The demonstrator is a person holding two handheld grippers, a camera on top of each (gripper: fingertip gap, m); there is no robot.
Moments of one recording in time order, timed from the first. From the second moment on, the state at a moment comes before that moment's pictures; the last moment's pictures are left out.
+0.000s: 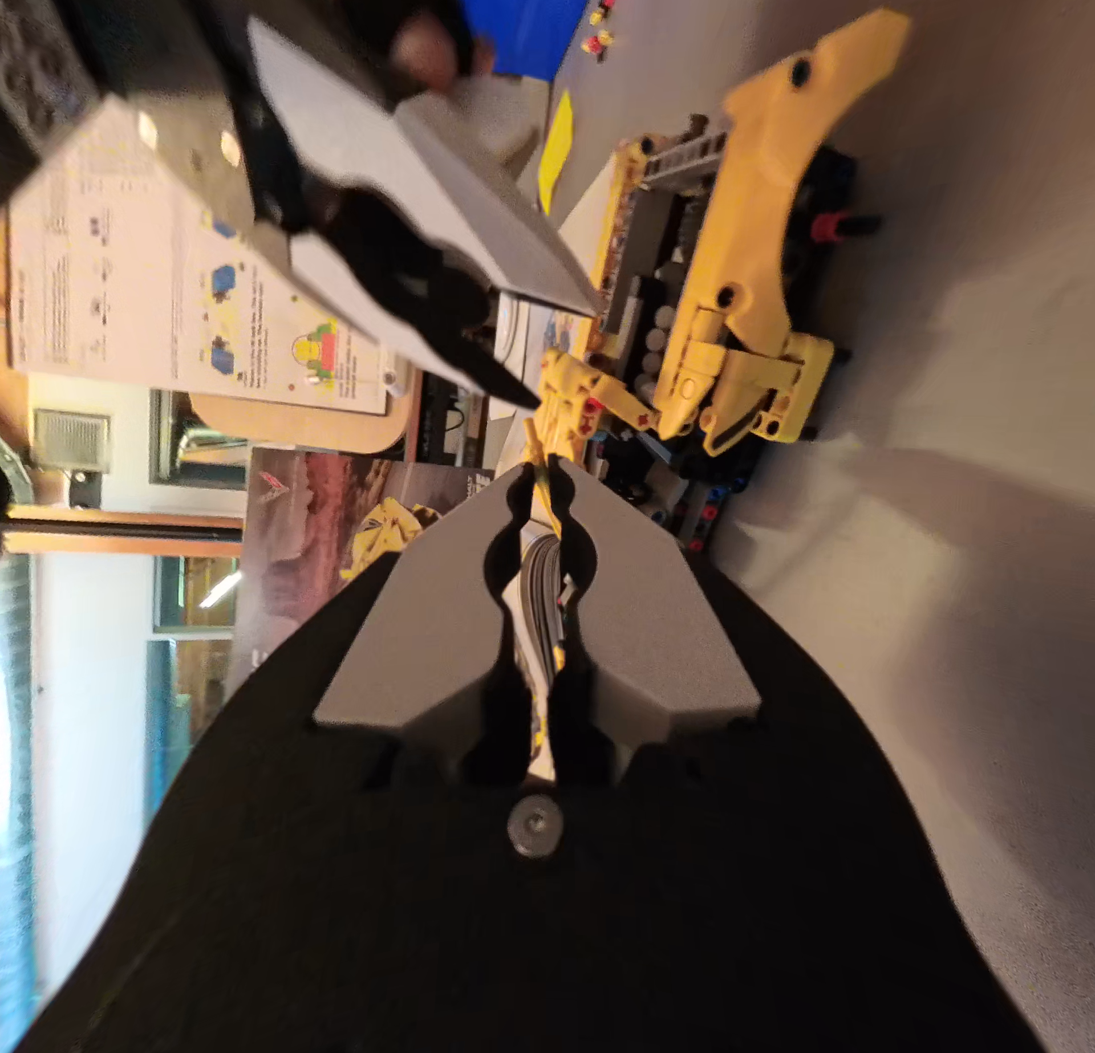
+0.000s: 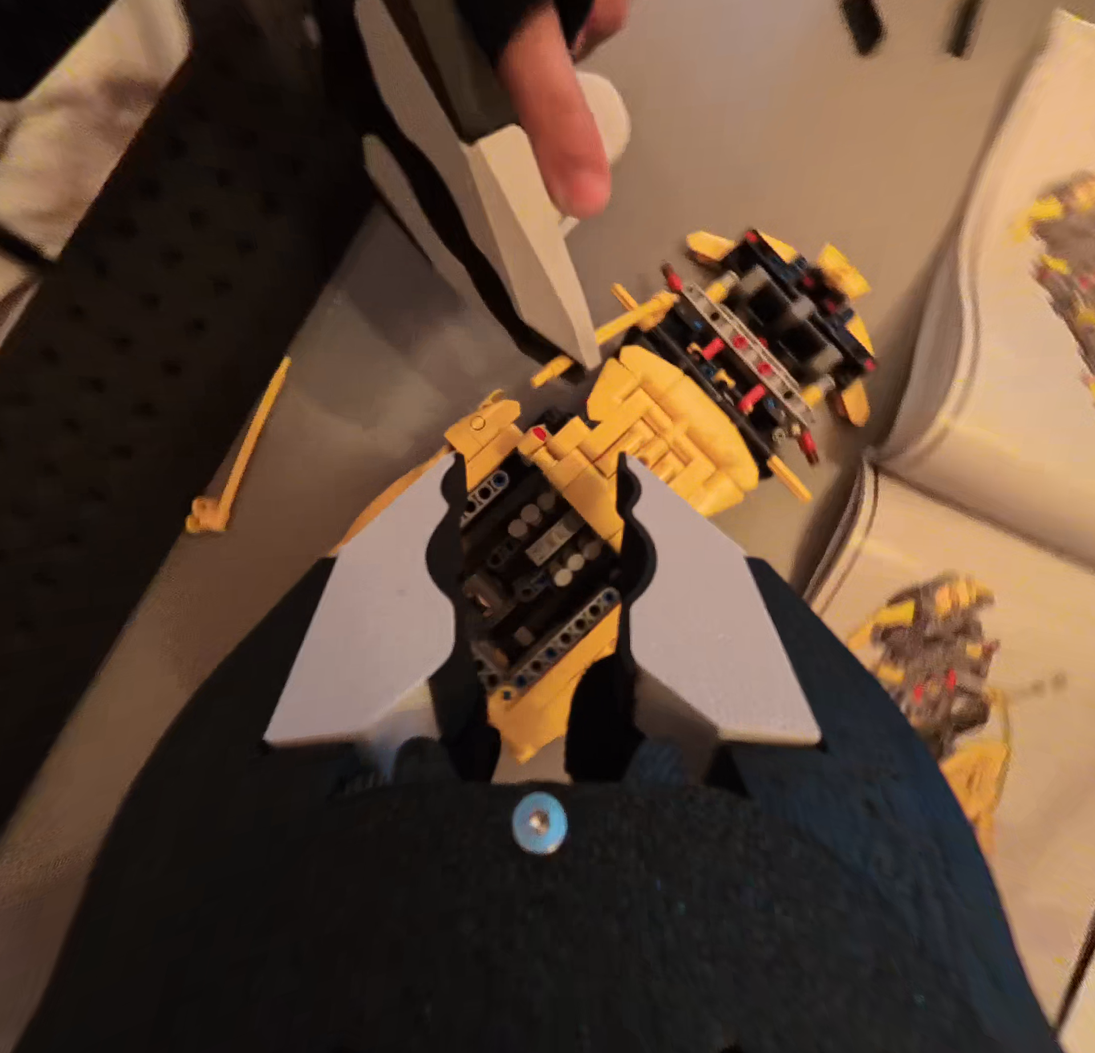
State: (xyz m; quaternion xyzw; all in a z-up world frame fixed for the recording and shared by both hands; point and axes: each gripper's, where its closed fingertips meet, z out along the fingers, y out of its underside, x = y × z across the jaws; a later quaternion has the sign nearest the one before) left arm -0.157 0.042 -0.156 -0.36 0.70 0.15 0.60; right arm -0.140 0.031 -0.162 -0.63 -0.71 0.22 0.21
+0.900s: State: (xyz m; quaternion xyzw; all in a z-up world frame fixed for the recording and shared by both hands) left arm -0.161 0.055 -0.152 -0.45 0.73 -0.05 0.51; right arm -0.142 0.022 -0.189 -0.90 -0.23 0.12 0.36
